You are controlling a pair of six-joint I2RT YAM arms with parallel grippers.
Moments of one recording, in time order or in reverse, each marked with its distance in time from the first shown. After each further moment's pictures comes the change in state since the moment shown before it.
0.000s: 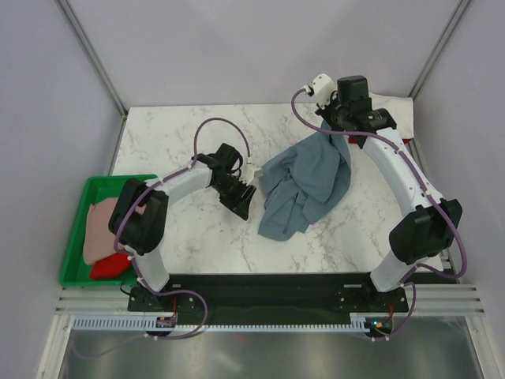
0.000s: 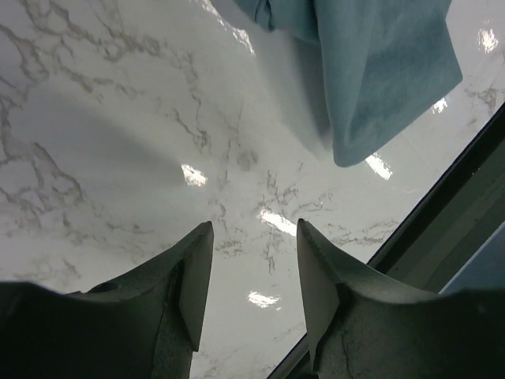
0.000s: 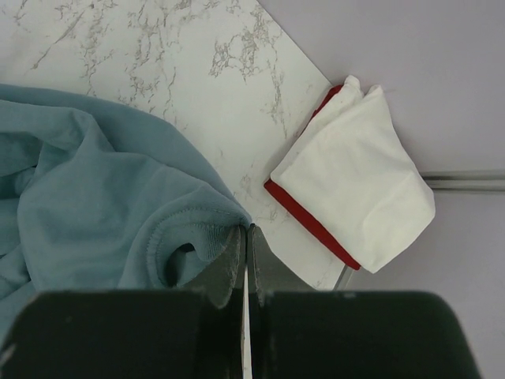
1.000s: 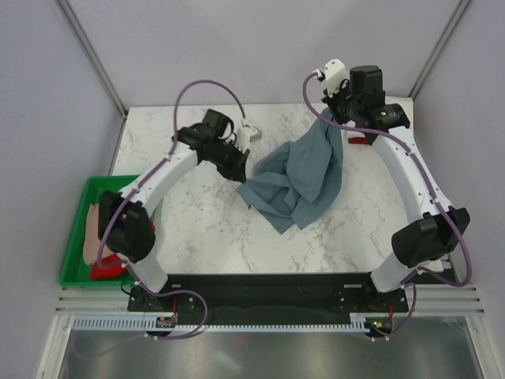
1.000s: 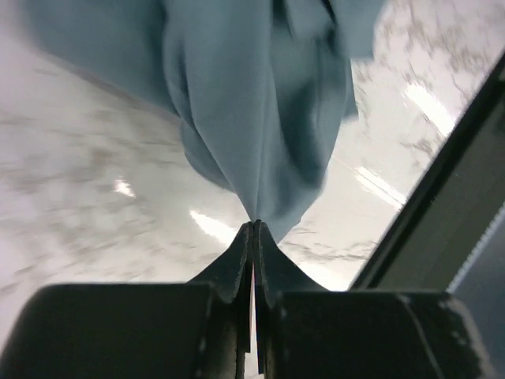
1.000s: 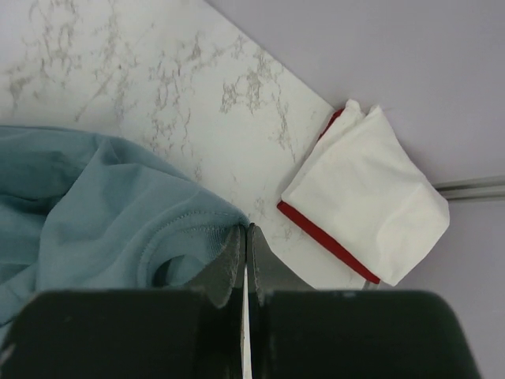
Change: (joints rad) left arm -0.011 0.010 0.288 -0.112 0.041 0.043; right arm -0.033 -0.032 0.052 -0.019 -0.087 0.101
